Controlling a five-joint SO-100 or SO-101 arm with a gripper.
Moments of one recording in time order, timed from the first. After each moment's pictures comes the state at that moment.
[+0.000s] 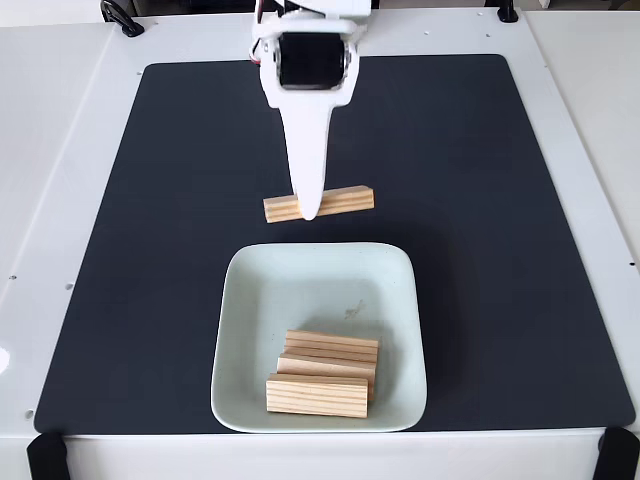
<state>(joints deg) -8.3 80.9 77.2 46.9 -6.7</state>
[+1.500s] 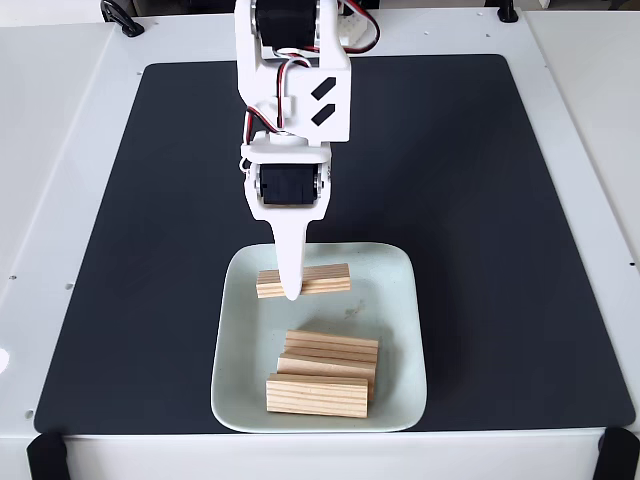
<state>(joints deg) -6.9 57.4 59.4 50.9 0.4</state>
